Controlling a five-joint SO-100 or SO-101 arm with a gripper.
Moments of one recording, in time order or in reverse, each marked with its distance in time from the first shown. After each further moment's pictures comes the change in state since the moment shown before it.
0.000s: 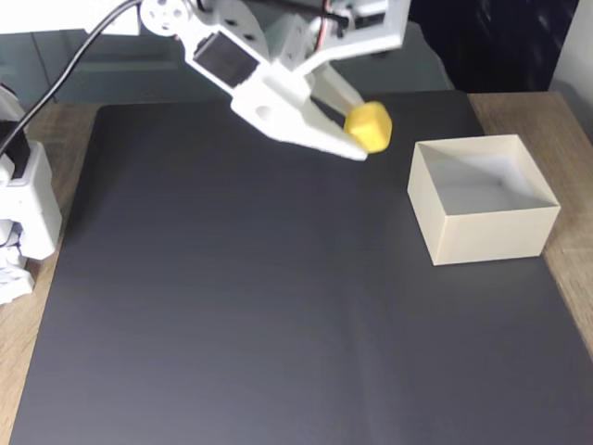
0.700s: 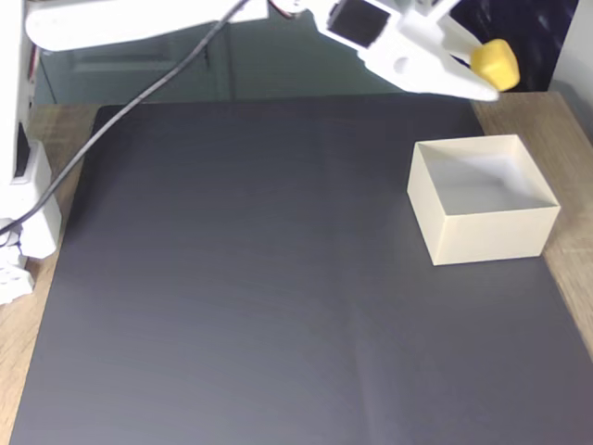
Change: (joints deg) arm -1.4 -39.4 -48.8 -3.3 -2.9
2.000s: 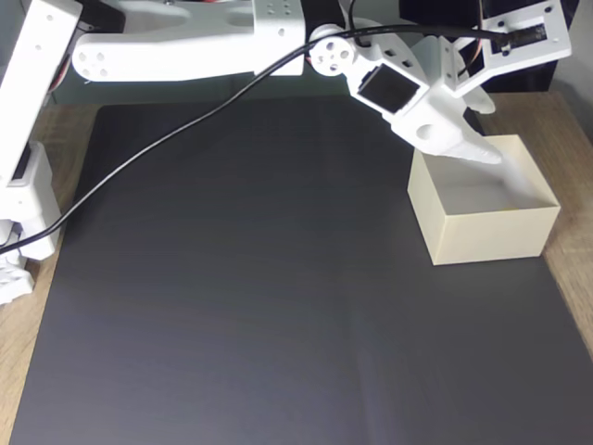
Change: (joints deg) arm 2.8 -10.6 -3.9 -1.3 -1.5
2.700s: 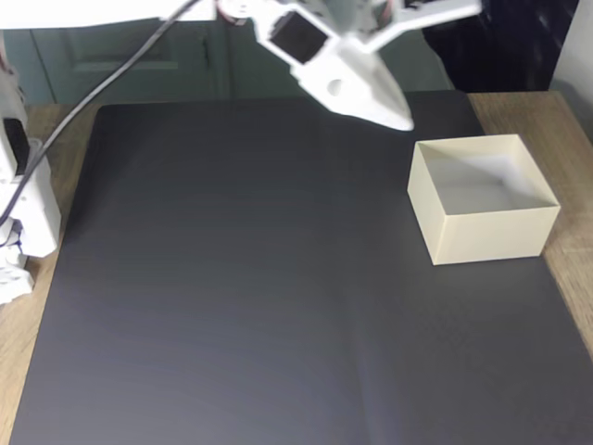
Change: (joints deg) arm -4.8 34.5 36.8 3.6 -0.6
